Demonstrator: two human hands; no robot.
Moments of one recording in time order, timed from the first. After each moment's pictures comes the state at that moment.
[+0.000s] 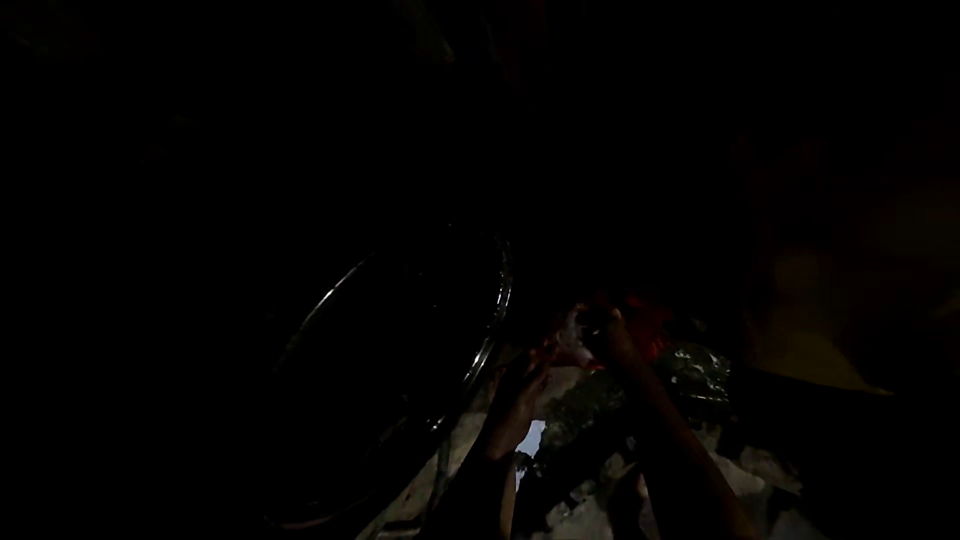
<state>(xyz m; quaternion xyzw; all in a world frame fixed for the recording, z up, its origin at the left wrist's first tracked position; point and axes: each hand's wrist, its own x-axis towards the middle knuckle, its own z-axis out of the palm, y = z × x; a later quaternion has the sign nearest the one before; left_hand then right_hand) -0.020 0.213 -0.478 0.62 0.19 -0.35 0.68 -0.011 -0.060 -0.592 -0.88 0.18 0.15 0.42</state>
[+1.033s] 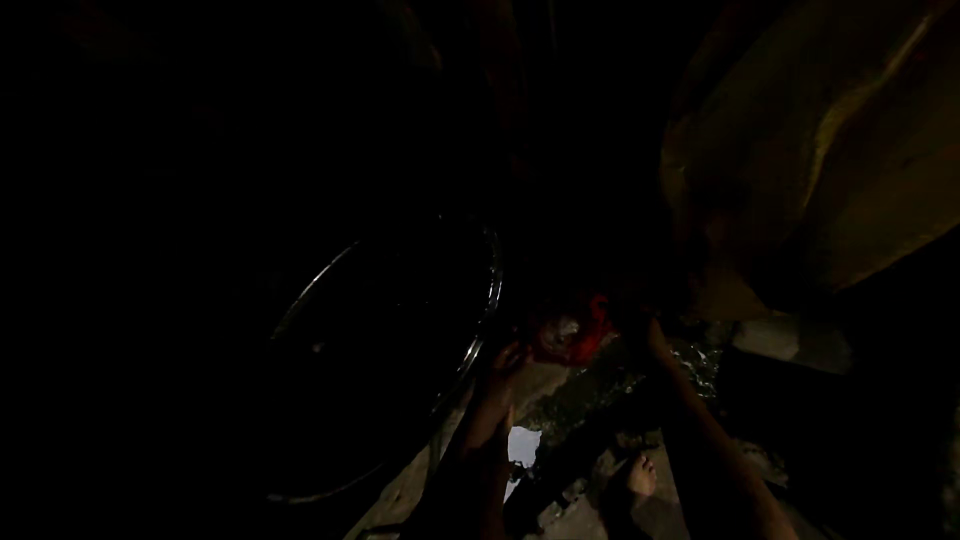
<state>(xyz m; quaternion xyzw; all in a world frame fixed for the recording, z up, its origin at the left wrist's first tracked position) -0.002 0.212 -0.457 0.78 0.09 -0.31 0.54 -0.026 -0.137 -0.555 -0.73 0.28 0.12 0.61</state>
